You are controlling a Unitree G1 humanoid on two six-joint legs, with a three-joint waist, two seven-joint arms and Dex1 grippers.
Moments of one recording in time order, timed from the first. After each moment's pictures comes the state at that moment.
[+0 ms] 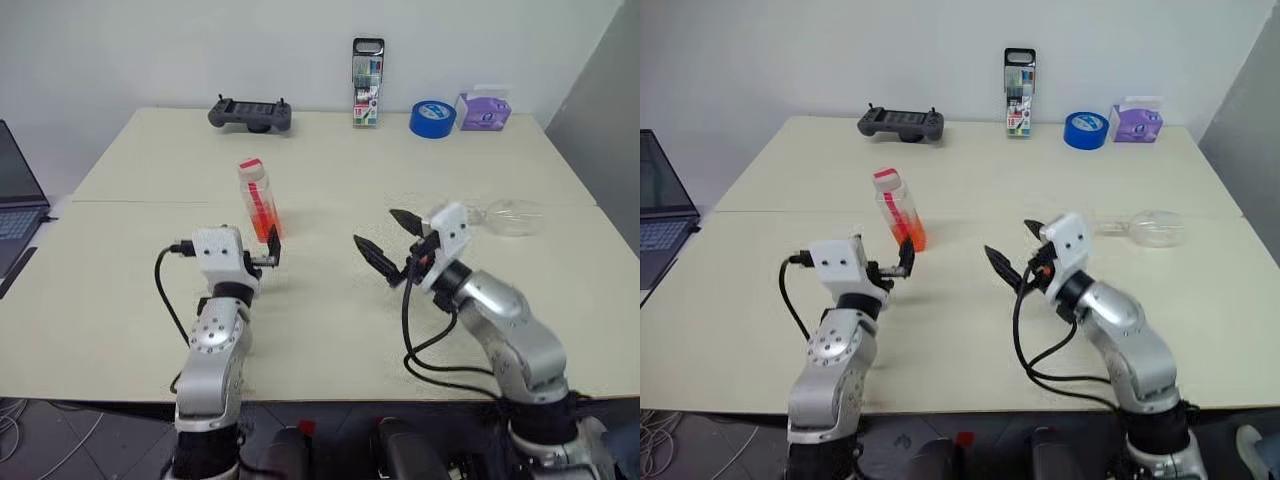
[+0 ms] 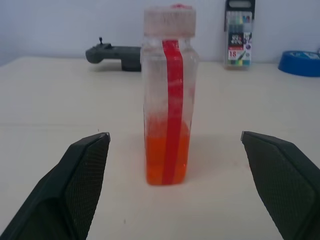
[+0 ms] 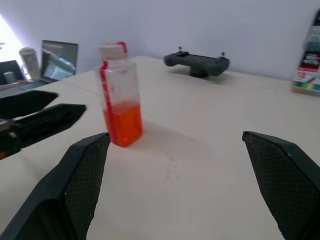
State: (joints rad) left arm -0.19 0.08 0.09 -0.37 -0.07 0.39 0.03; right arm -0.38 -0.28 0.09 -0.45 0.36 0.62 0.45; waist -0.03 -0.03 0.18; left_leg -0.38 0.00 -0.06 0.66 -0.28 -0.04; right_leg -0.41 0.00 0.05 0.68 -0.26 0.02
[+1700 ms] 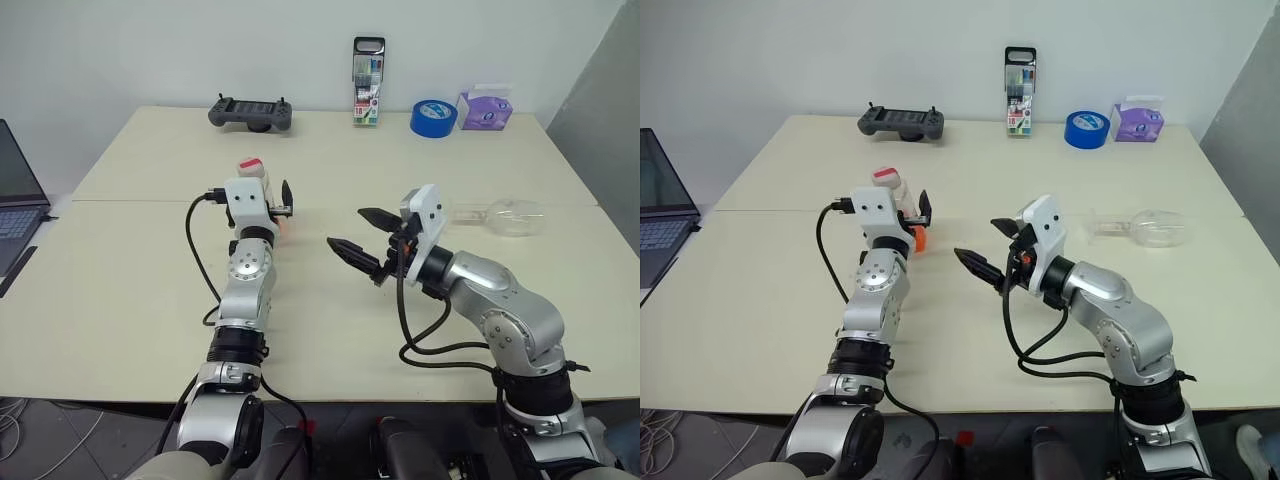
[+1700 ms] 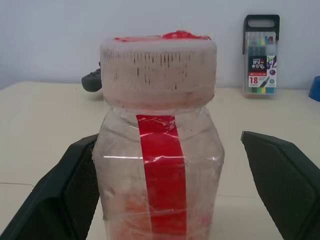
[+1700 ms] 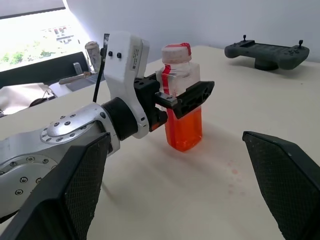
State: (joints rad) left arm -0.65 0.09 0.12 0.40 -0.03 0.00 0.10; right arm -0.48 -0.27 0.11 -0.42 0.49 0.76 0.48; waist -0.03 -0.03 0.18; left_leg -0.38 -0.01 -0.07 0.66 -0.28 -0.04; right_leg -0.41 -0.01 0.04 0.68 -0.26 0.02
